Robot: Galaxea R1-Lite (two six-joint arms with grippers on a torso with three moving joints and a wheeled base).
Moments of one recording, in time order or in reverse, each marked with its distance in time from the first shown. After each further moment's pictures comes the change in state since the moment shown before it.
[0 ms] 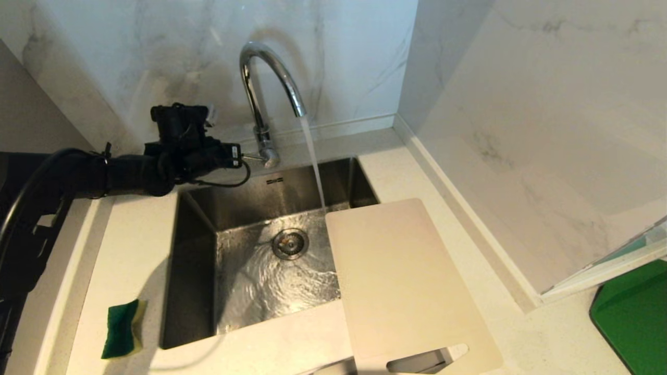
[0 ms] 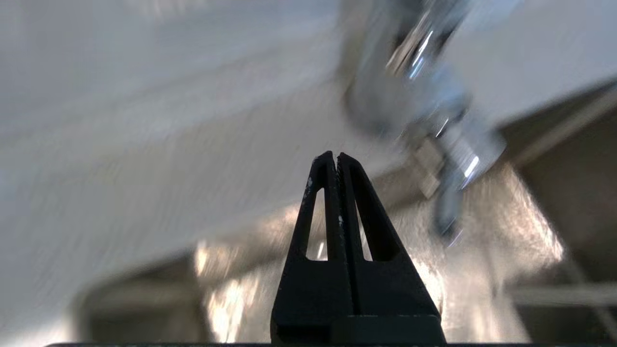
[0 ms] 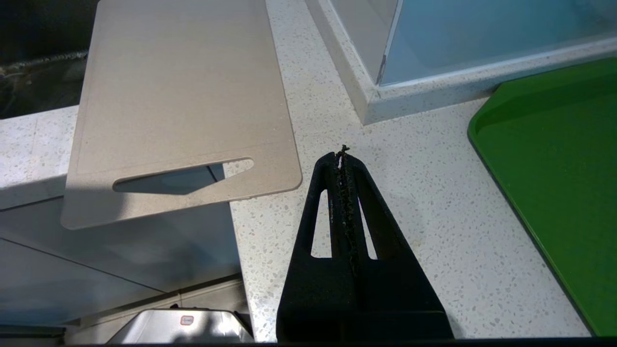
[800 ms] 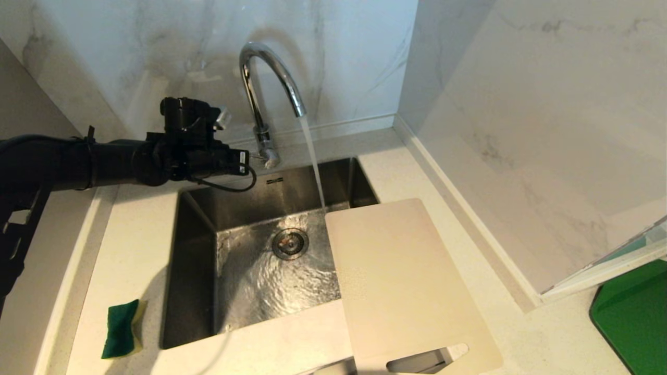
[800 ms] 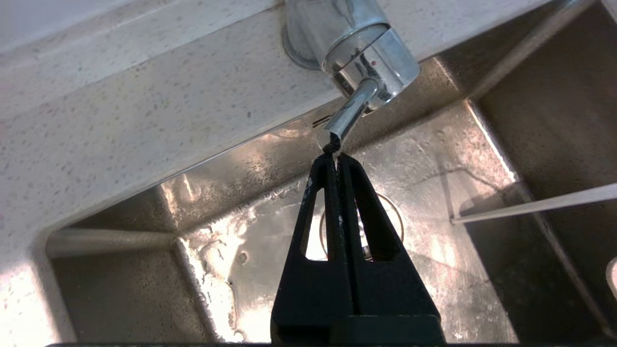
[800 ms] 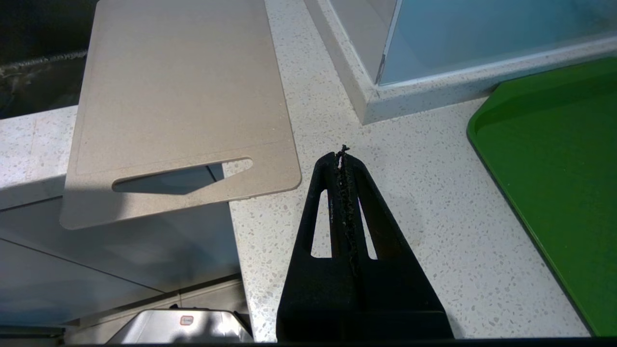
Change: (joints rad) left arm -0.066 -0.075 0.013 0.217 0.002 -0.004; right arm 0.000 0.000 0.000 0.000 0.000 0.000
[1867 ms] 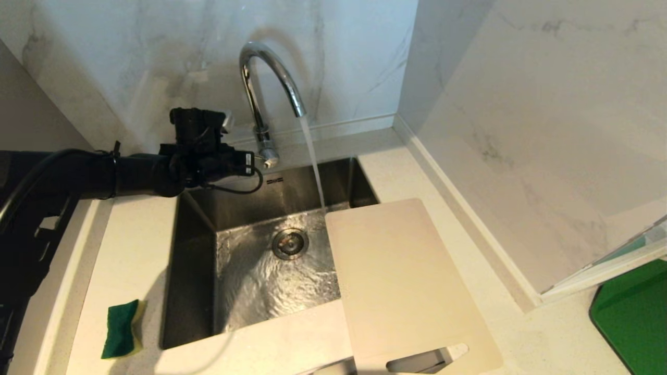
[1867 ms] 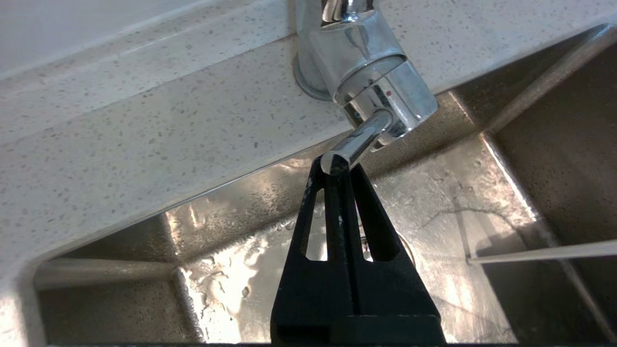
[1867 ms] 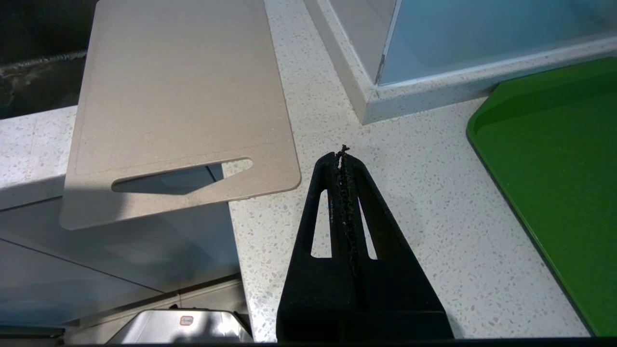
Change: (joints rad) left arm -0.002 0.066 -0.006 -0.148 0.047 0.001; right arm 0.000 0.000 0.000 0.000 0.000 0.000
